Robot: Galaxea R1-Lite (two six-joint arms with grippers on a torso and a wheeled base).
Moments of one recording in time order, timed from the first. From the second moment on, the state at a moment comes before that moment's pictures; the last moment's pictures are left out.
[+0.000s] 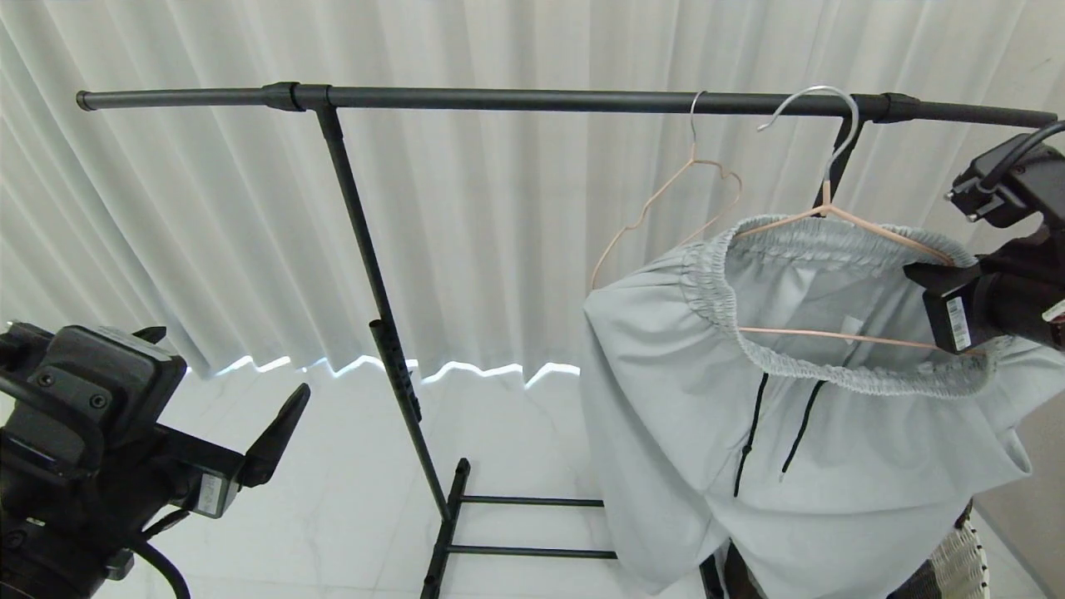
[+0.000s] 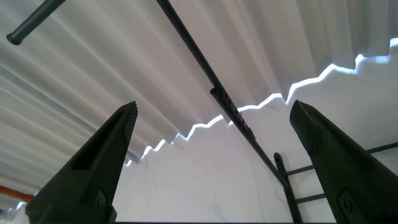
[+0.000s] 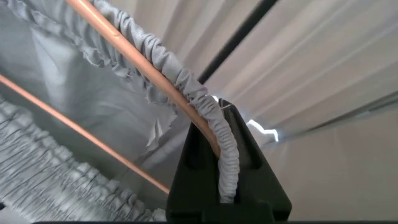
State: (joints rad) left arm -0.50 1.13 -0.25 -0.88 0.45 0.61; right arm 0.40 1.31 -0.93 -0.19 -0.28 -0.38
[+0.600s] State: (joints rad) left arm -0.52 1.14 -0.26 -0.88 0.45 0.62; right arm 0.39 1.28 -0.90 -0.19 -0.28 -0.37
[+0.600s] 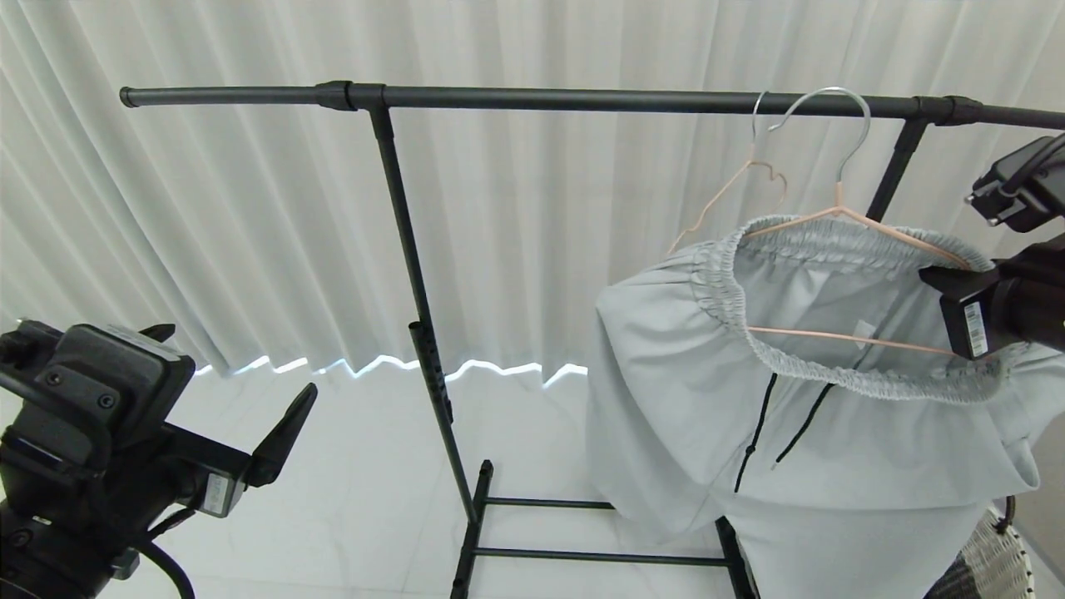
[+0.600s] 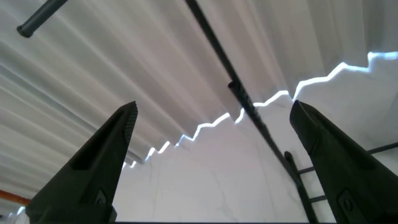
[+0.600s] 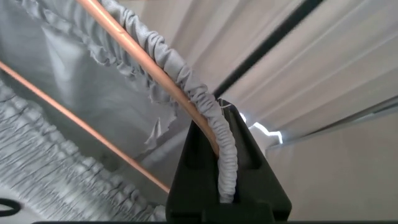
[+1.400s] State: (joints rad) left arm -0.52 1.13 -0.26 -0.88 0.39 0.62; right arm 0.43 1.26 -0.91 -0.03 -0.28 -0.33
